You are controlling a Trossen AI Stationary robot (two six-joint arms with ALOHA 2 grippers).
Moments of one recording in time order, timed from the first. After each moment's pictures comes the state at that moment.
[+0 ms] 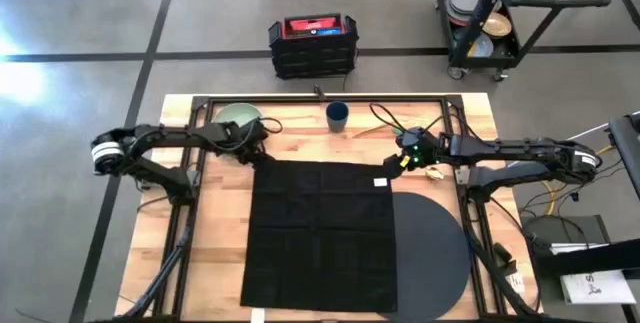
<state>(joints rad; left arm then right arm) 0.49 1.35 0.61 -0.49 -0.03 -0.55 -0.35 1.06 0.48 -0.26 -0.08 0.77</state>
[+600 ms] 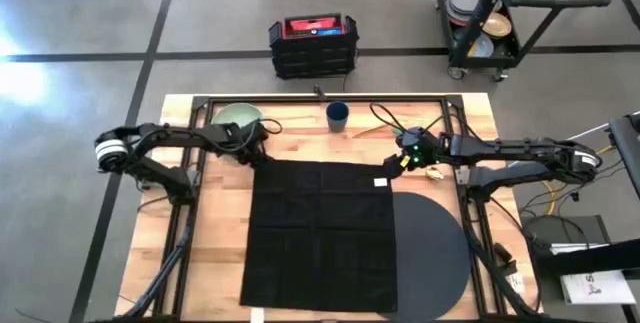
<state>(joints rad) 0.49 1.39 0.60 -0.44 -0.04 -0.54 -0.35 1.06 0.48 -0.26 -0.08 0.76</state>
